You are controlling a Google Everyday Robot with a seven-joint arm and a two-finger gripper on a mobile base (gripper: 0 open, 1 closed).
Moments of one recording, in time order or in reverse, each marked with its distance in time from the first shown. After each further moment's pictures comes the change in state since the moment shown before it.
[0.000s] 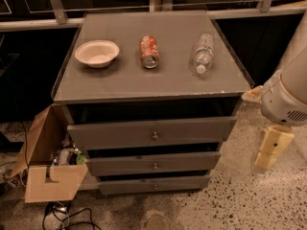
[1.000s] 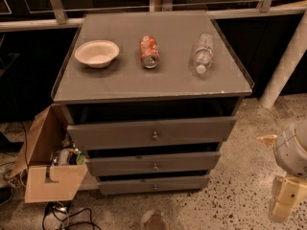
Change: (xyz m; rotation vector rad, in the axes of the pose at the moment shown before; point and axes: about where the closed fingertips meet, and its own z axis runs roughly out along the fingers) arm 0.072 0.061 0.066 -0.106 0.001 0.030
